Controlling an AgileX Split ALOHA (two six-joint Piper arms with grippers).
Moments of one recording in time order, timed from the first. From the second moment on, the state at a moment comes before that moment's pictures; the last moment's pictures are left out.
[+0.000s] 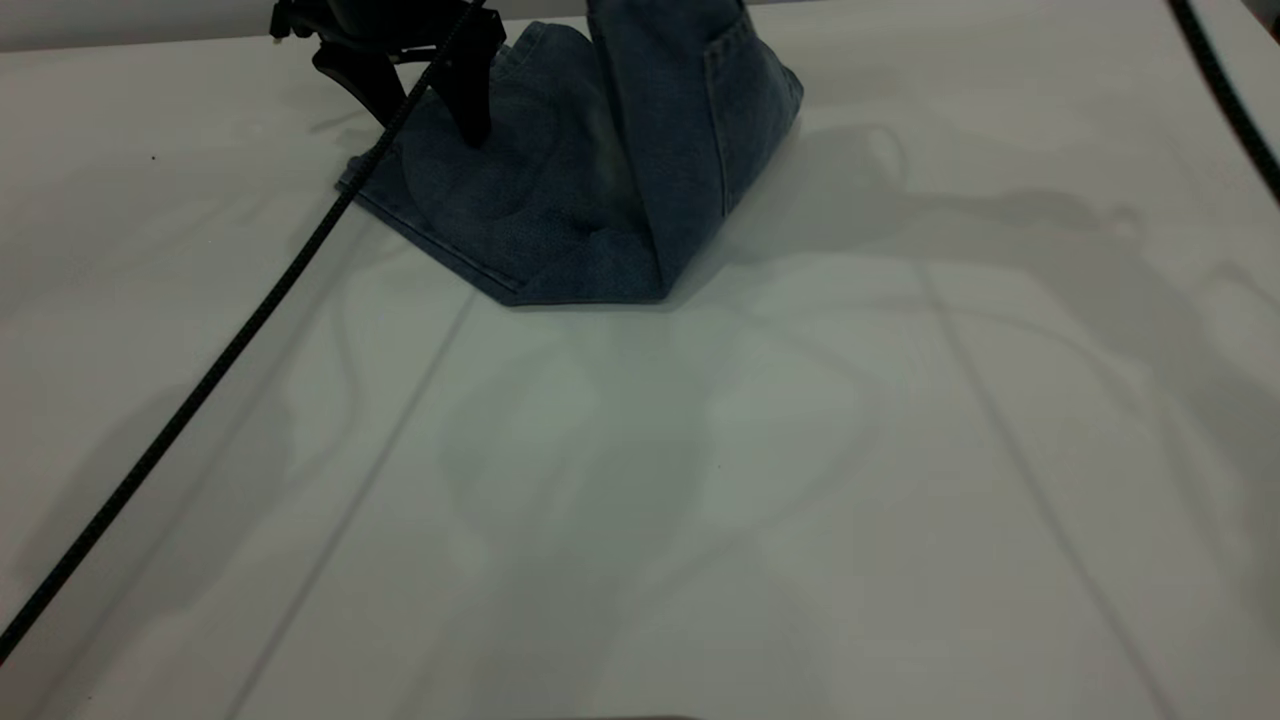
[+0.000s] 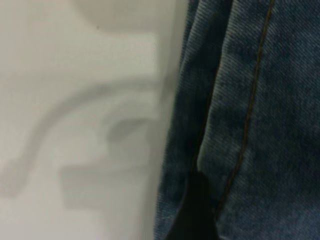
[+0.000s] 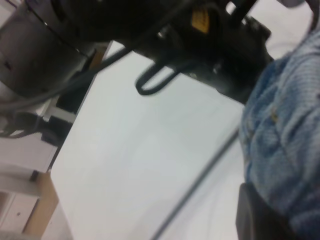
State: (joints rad) left arm -0.23 2.73 -2.47 -0.08 1.08 0.17; right arm 0.26 2.20 -1.54 1.56 0.87 -1.15
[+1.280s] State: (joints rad) left arm -0.23 2.45 -2.66 0.18 1.17 0.04; right arm 0.40 2.35 -1.59 1.79 0.71 -1.47
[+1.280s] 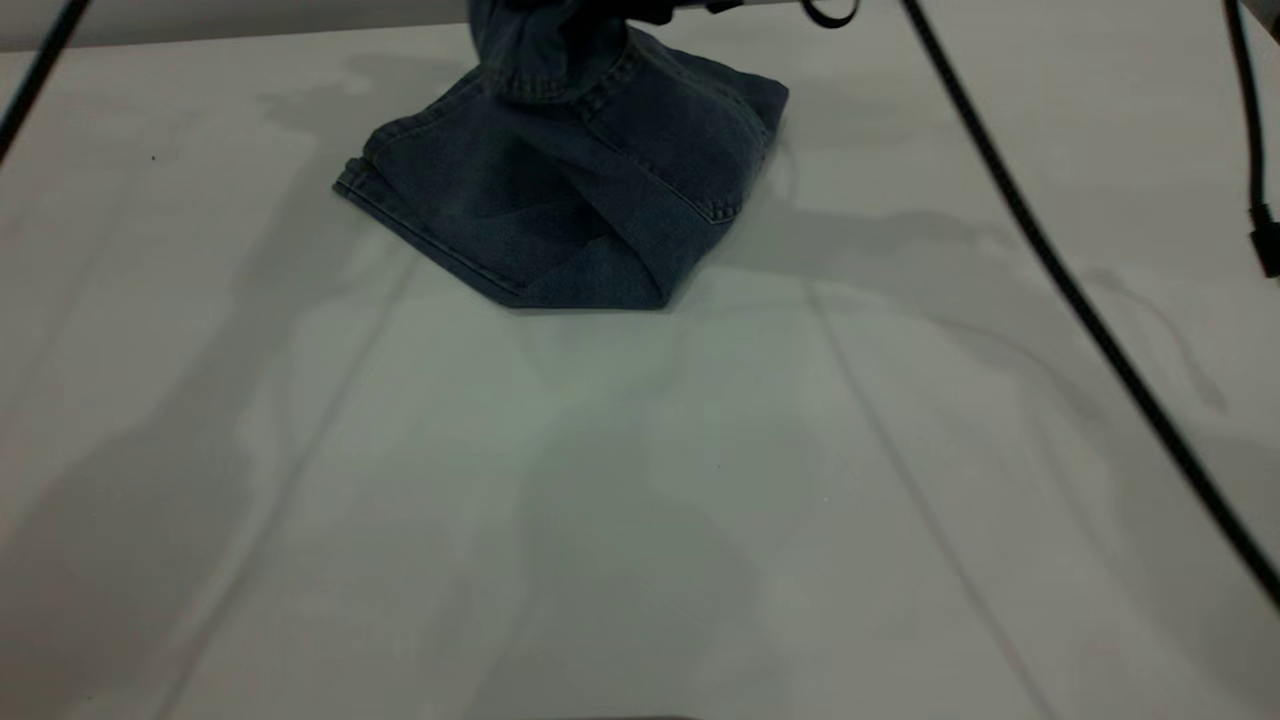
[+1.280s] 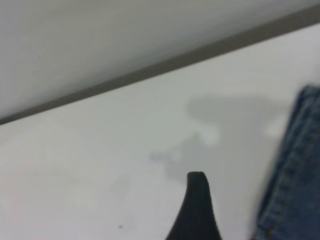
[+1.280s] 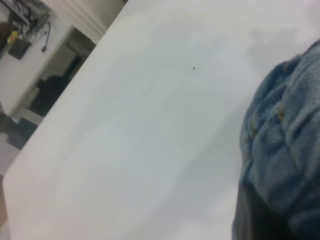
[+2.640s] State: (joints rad) left arm -0.26 2.65 -2.51 -0.17 1.17 0.80; right arm 0.12 2.21 -1.59 0.94 0.88 -0.58
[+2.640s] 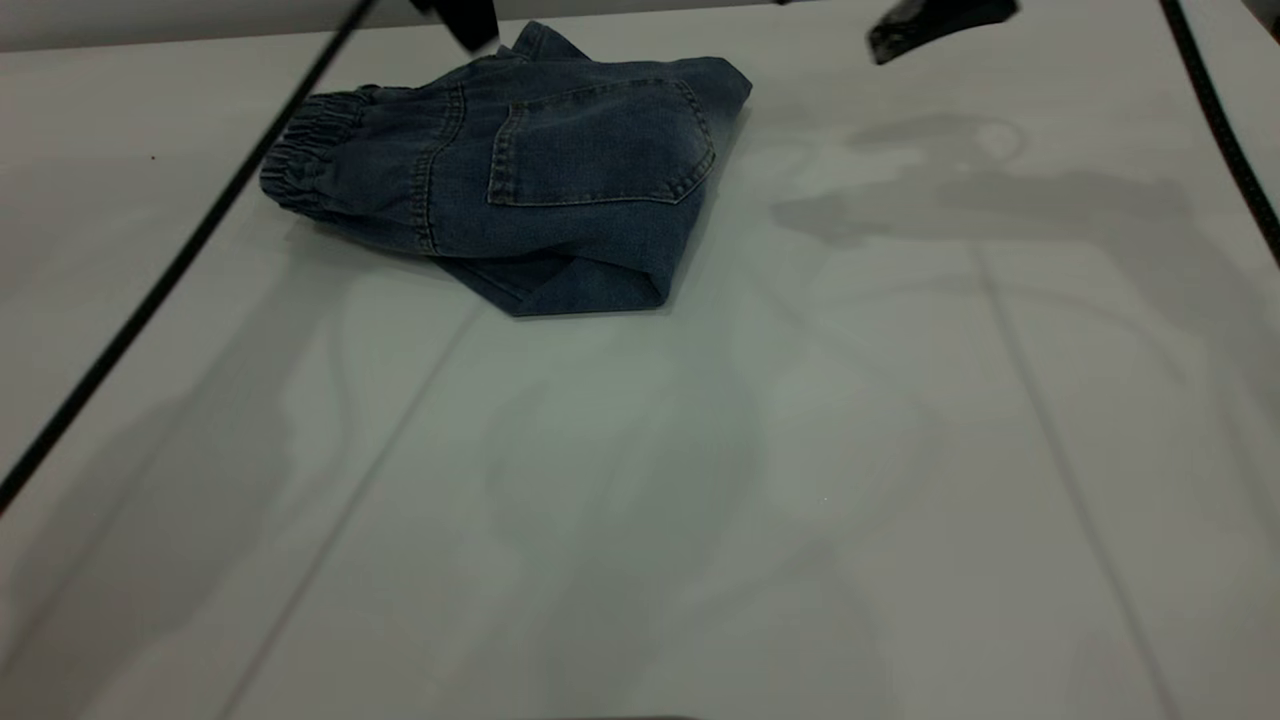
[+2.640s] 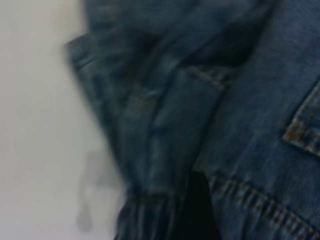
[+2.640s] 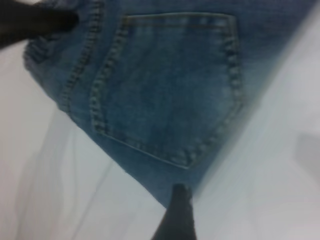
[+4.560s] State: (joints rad) left arm -0.61 2.44 -2.37 0.08 1.17 0.18; right arm 0.02 2.21 -1.59 0.93 0.92 -0.59
